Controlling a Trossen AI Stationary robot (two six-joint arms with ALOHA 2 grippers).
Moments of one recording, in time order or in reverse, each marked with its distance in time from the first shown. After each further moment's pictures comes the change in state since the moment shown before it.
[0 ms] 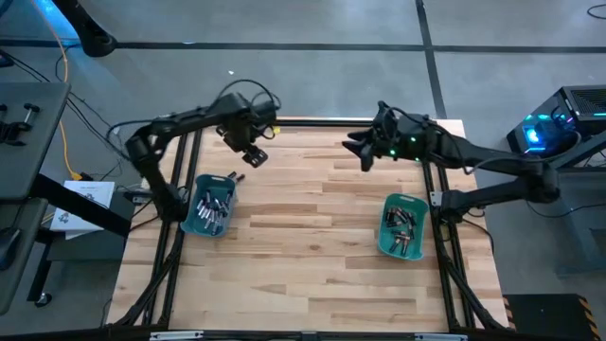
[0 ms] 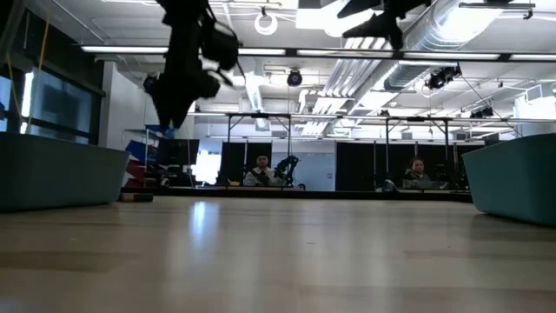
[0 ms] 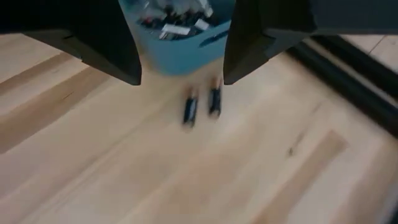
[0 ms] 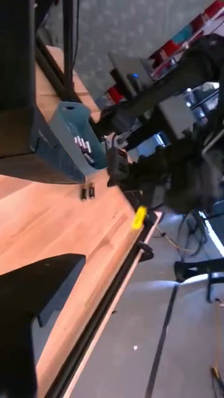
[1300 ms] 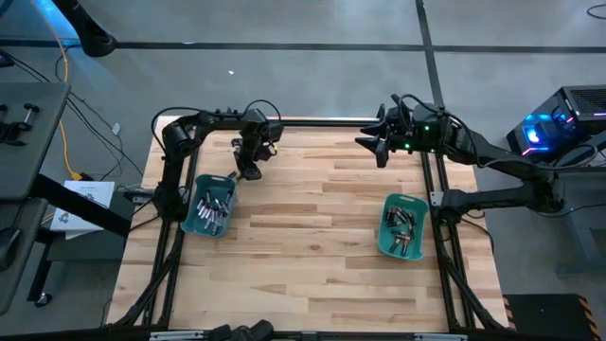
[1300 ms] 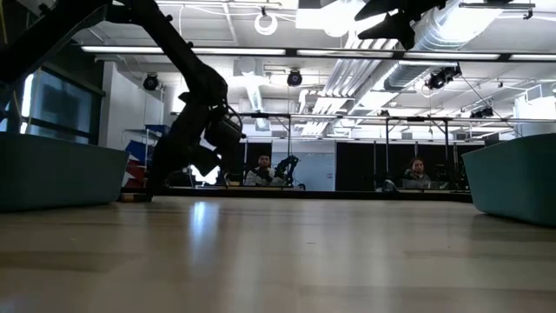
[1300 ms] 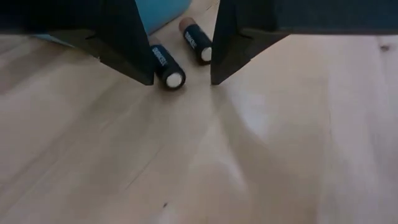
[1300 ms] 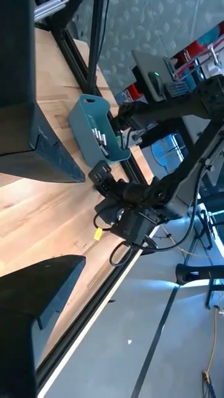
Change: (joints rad) left arm 0.086 0.368 -0.129 0.115 0.081 0.532; right arm -0.138 -0.081 0.010 -0.127 -0.168 -0.144
